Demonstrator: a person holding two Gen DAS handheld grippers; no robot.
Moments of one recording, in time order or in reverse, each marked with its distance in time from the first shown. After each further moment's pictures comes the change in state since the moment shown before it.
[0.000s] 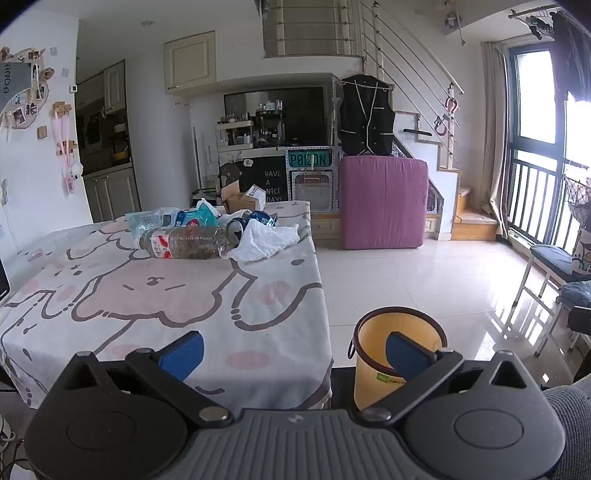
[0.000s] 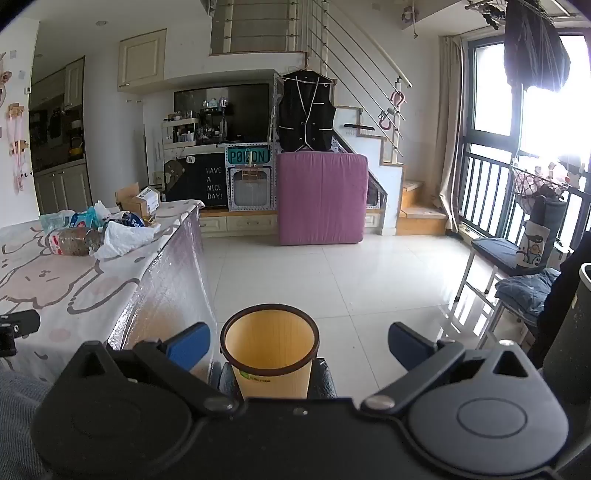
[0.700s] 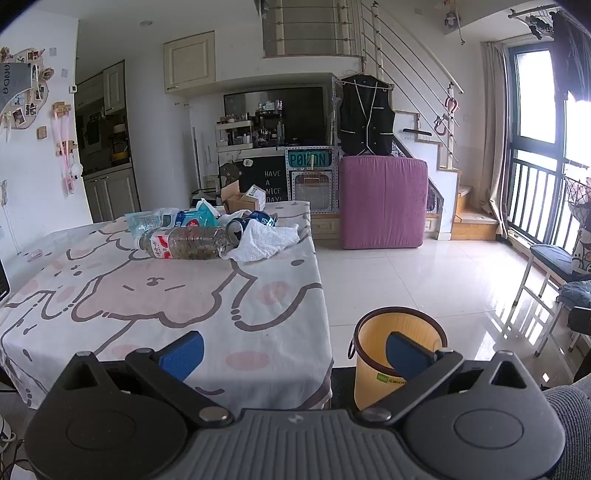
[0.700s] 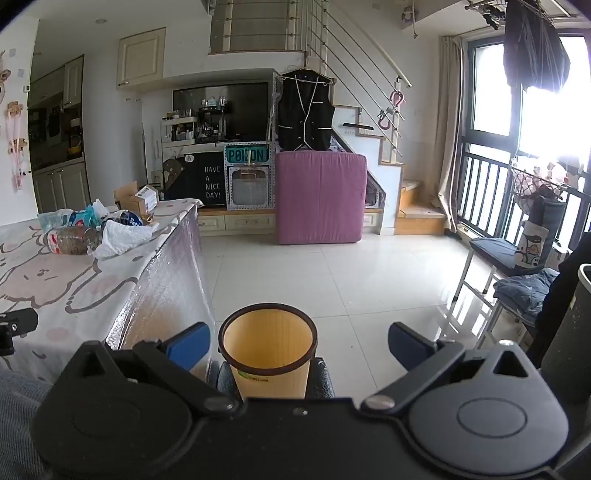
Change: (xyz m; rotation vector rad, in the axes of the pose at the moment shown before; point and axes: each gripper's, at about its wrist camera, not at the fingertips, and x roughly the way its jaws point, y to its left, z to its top) left arm 0.000 0.000 0.000 0.000 -0.002 0.001; right arm 0.000 -0.003 0.002 -0.003 0.001 -0.002
